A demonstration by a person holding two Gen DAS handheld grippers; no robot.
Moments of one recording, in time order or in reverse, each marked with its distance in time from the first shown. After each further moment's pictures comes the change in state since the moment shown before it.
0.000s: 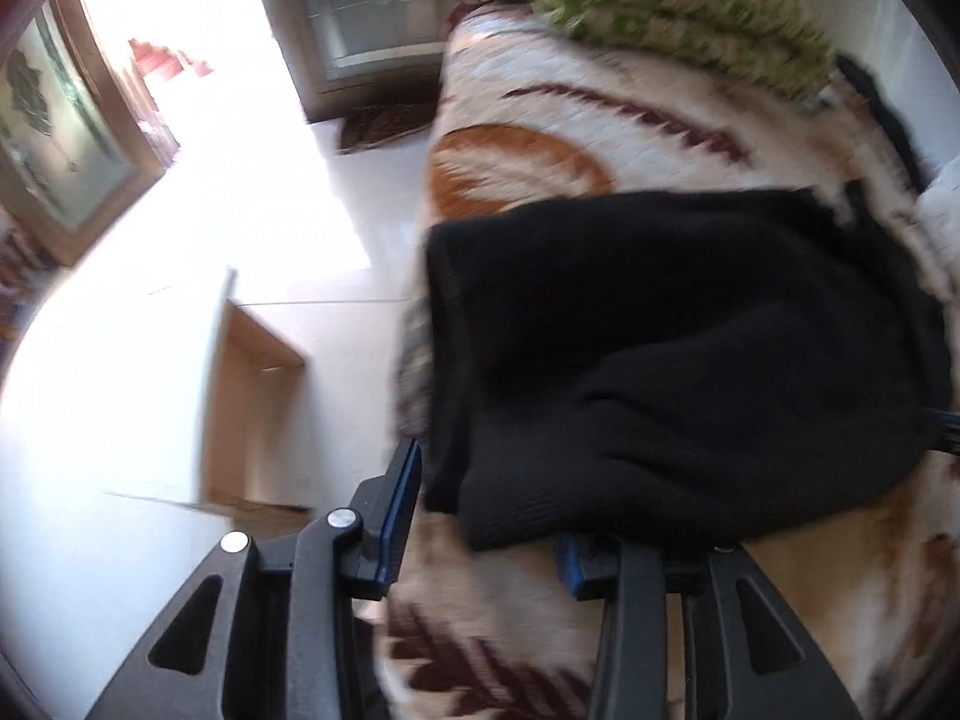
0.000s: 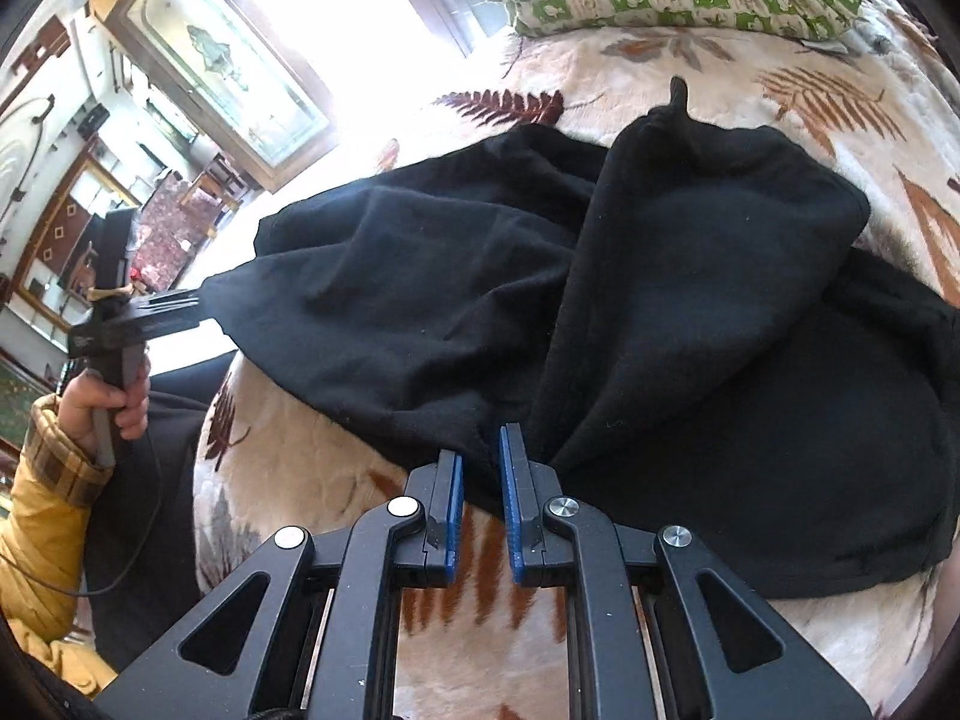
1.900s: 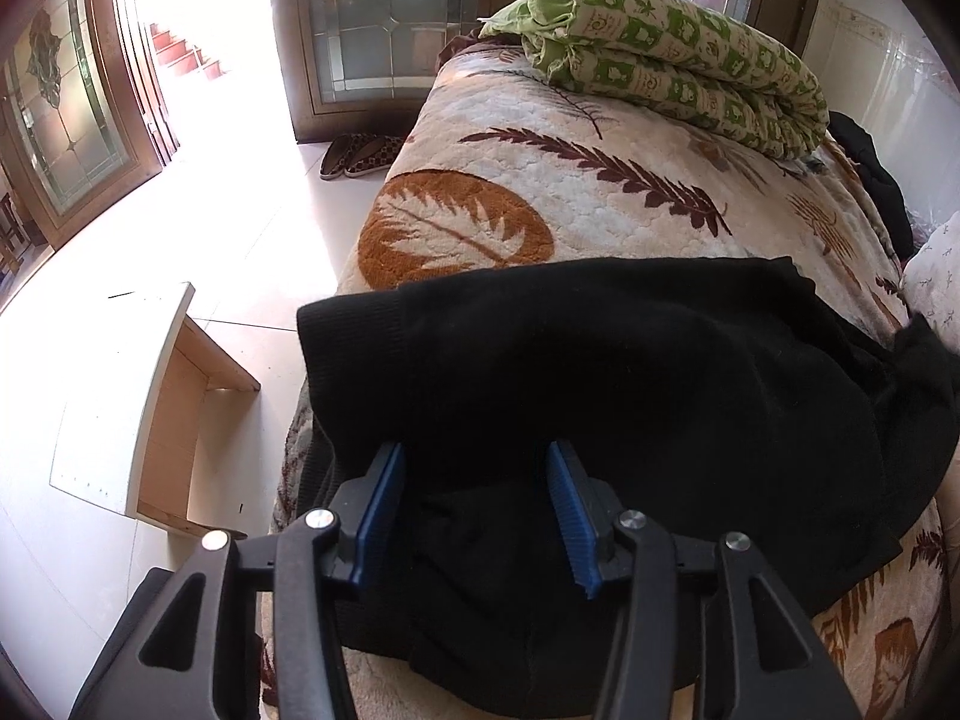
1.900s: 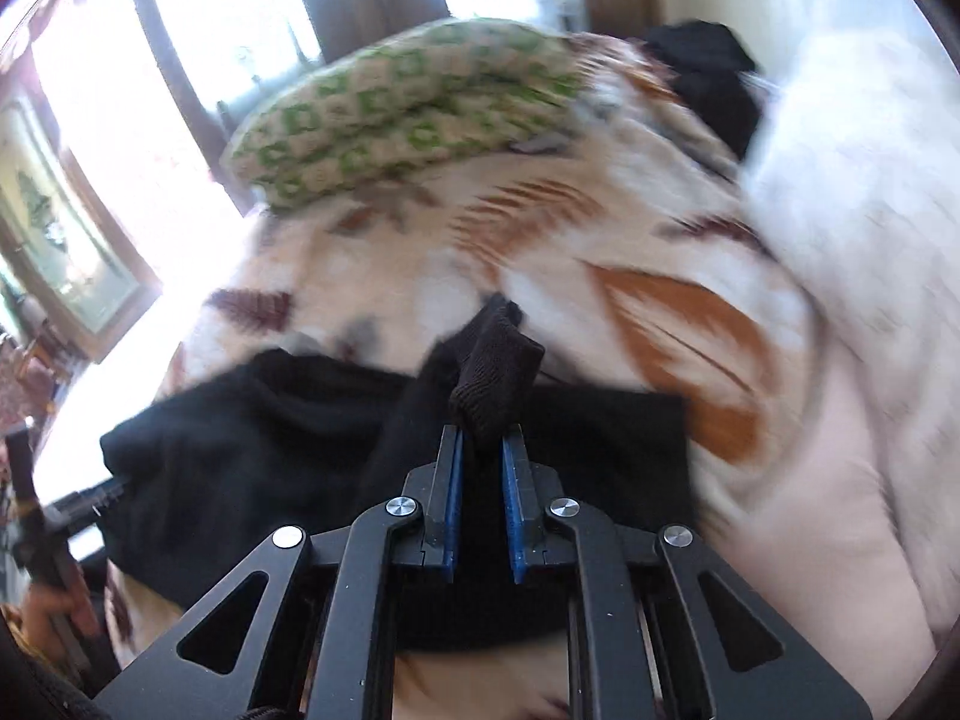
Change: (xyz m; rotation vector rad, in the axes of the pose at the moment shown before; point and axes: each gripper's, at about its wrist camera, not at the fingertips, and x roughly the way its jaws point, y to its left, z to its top) left arm 0.006 -0.032 0.017 -0.090 -0.123 -0.114; right arm -0.106 -0.083 -0.005 0.331 -0.268 -0.484
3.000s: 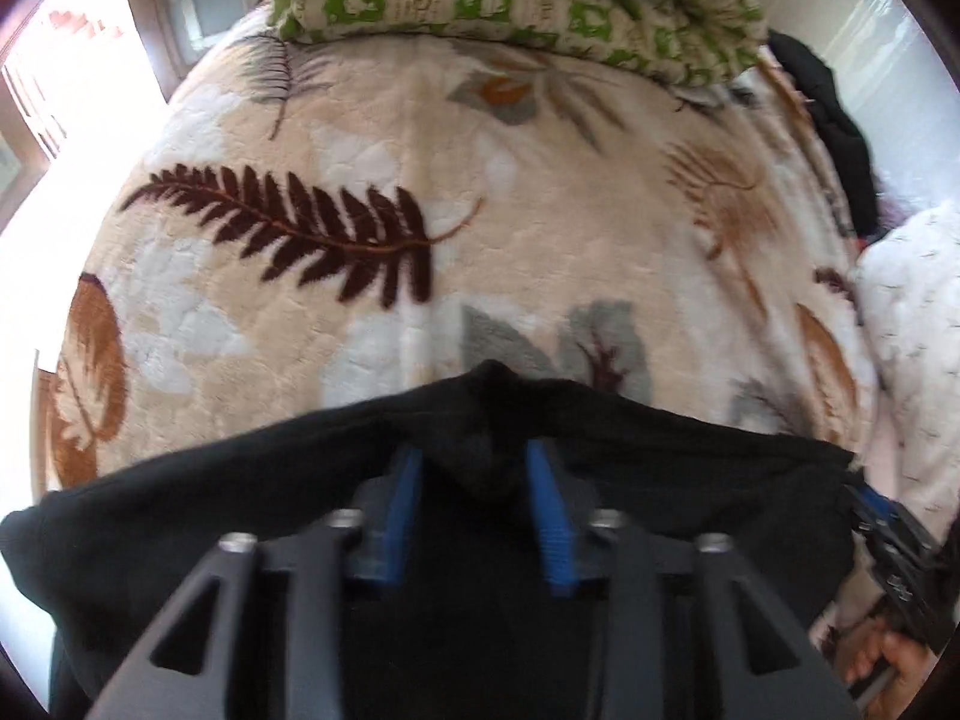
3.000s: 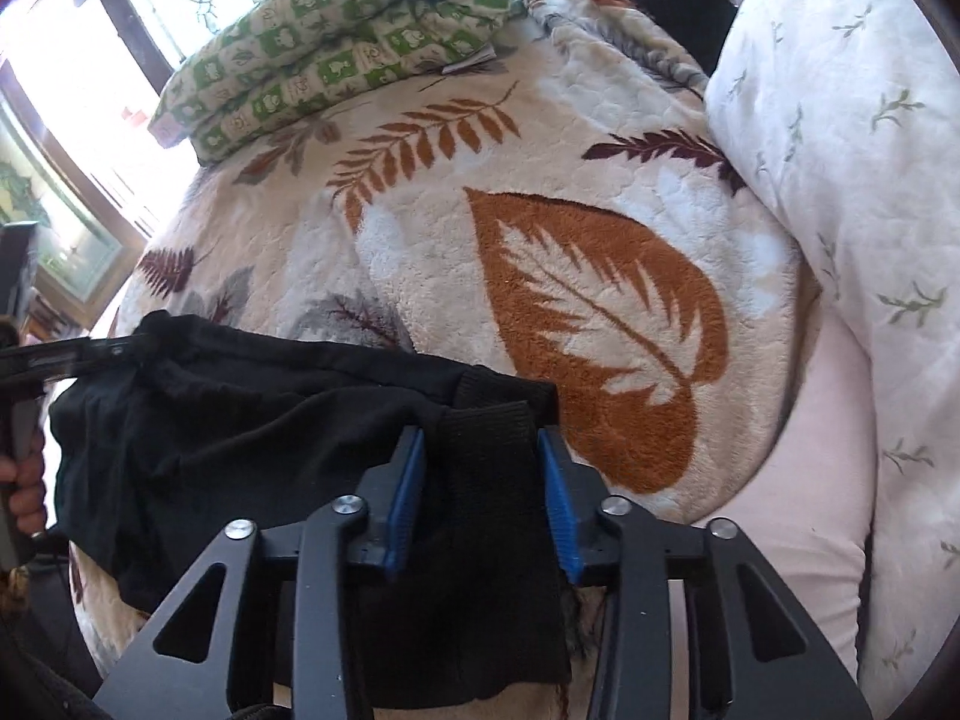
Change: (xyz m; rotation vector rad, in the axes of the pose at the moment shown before) left arm 0.068 -0.191 0.101 0.082 0.243 -0.118; right arm 0.063 -0.056 0.036 -0.030 0.117 0.057
